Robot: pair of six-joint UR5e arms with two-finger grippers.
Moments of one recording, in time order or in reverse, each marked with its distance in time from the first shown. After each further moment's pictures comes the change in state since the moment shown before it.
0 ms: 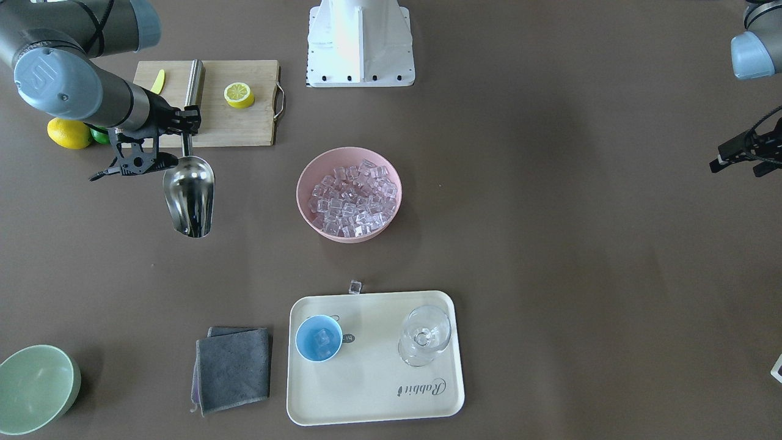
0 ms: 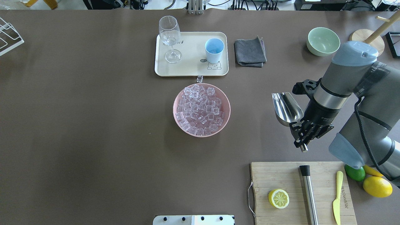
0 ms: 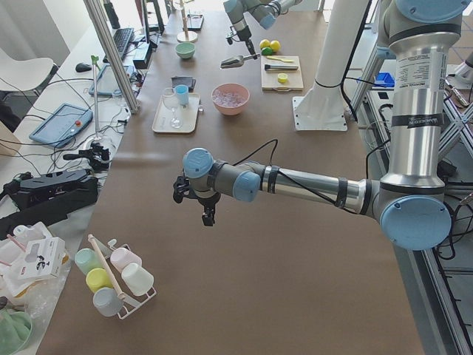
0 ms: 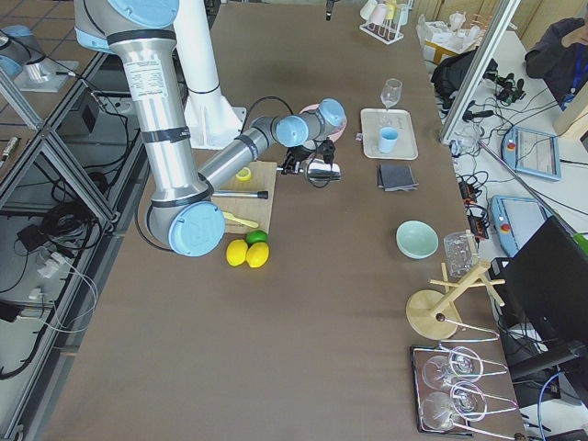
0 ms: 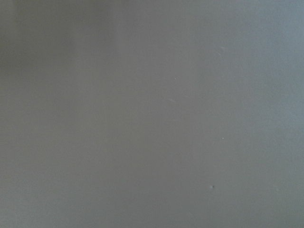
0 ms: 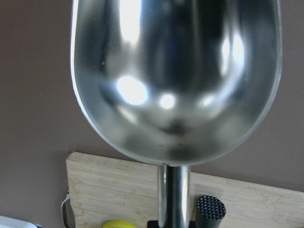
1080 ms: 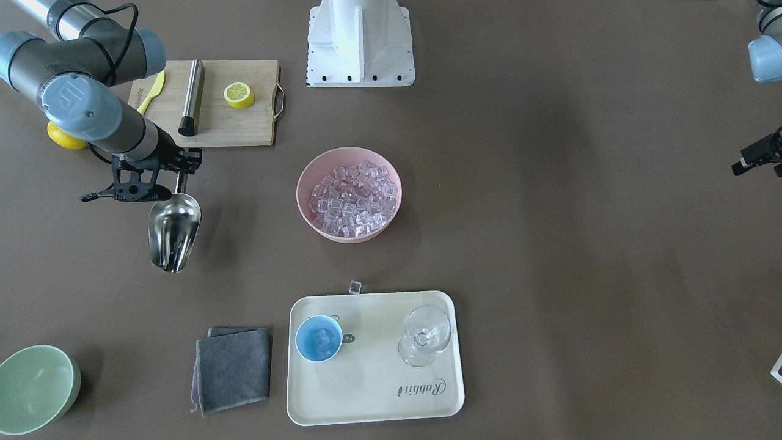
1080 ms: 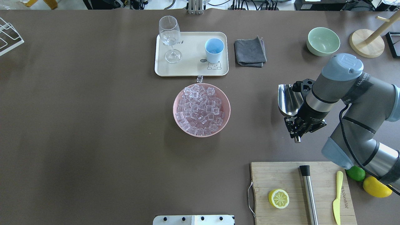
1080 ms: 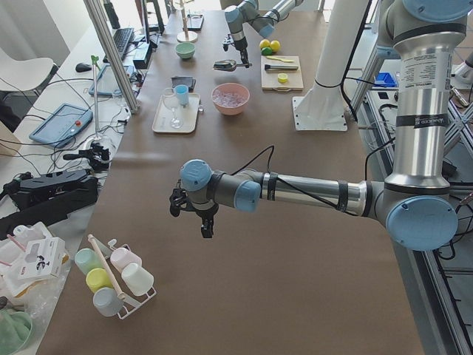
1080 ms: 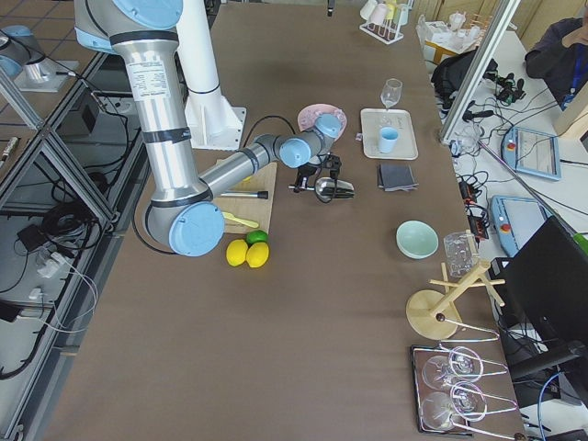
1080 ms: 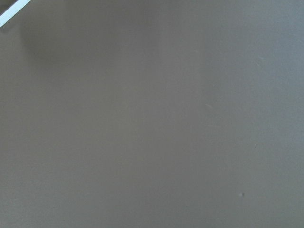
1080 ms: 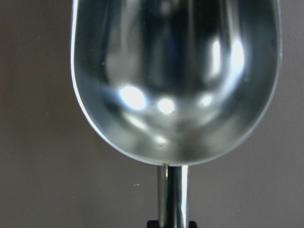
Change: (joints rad) left arm -0.060 0.003 0.053 0.000 0.002 0.007; right arm -0.039 -0.009 -0.134 0.280 -0.189 0.284
